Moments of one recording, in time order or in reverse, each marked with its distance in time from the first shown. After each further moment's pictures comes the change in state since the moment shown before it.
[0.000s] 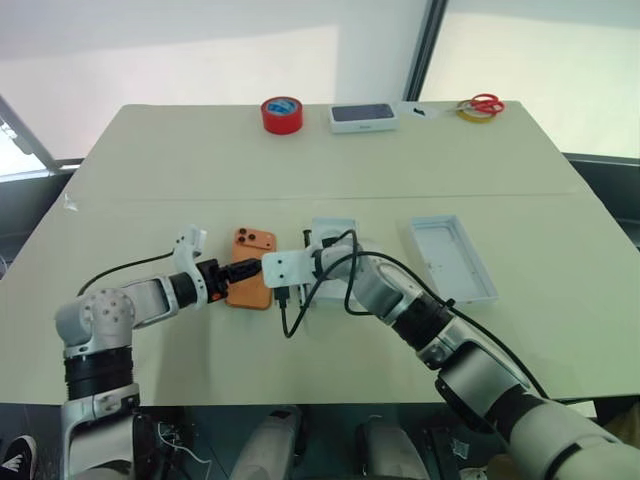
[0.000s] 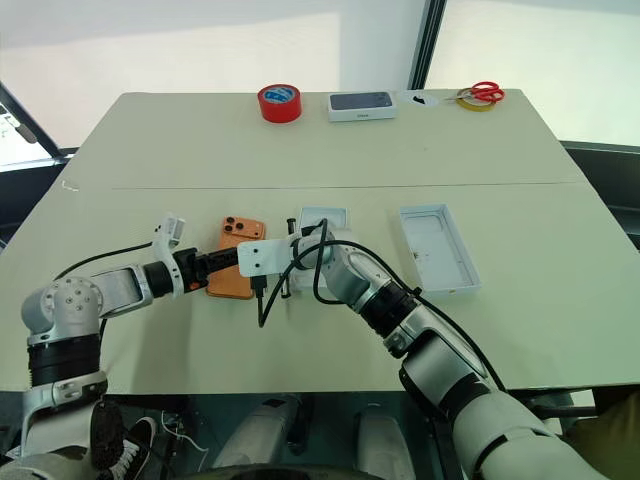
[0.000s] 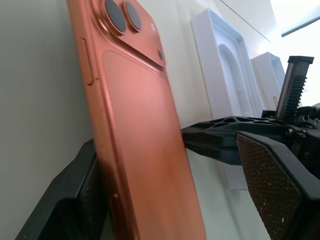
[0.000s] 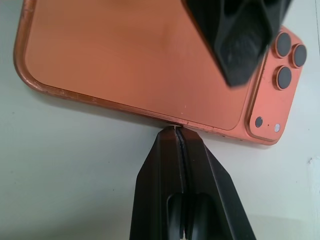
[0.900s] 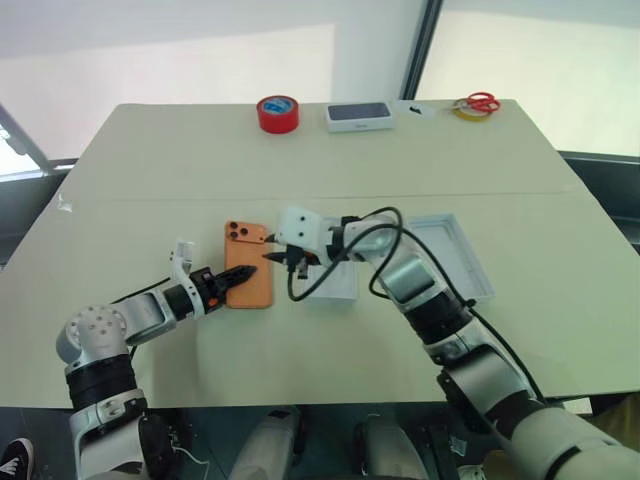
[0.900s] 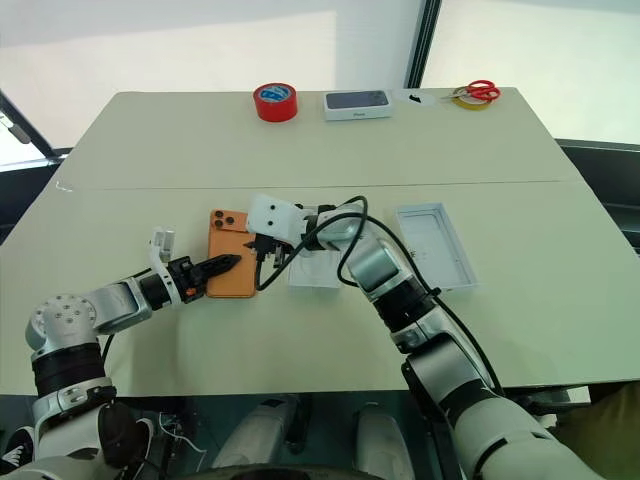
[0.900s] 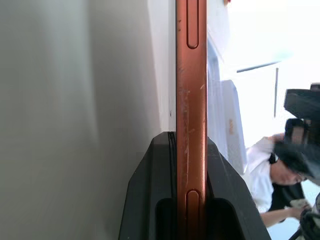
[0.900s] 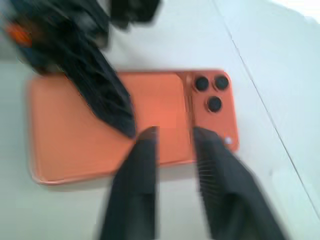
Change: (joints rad) left arm 0.017 -0.078 0.229 0.126 -0.162 0.076 0.044; right arm 0.090 -0.085 -0.234 -0.235 0.345 0.048 0.144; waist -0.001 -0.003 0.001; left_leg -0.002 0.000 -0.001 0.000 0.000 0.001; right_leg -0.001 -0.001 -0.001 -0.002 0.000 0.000
